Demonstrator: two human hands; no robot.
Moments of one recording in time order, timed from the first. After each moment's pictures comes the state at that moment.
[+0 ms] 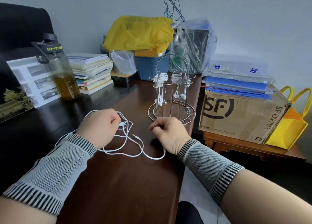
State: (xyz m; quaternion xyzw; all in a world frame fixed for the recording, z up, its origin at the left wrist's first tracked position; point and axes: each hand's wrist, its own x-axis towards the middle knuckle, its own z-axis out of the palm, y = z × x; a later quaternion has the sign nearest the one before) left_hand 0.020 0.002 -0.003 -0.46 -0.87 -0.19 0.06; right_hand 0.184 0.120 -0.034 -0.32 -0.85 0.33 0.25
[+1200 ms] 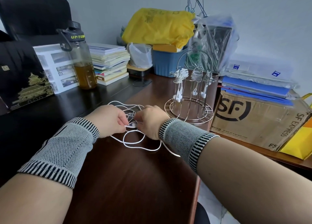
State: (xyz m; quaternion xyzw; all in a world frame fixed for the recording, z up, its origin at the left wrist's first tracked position) left_hand -0.022 -0.015 -0.008 -0.48 -0.86 -0.16 -0.10; right_hand 0.096 0.097 -0.013 -0.20 -0.98 0.06 0.04
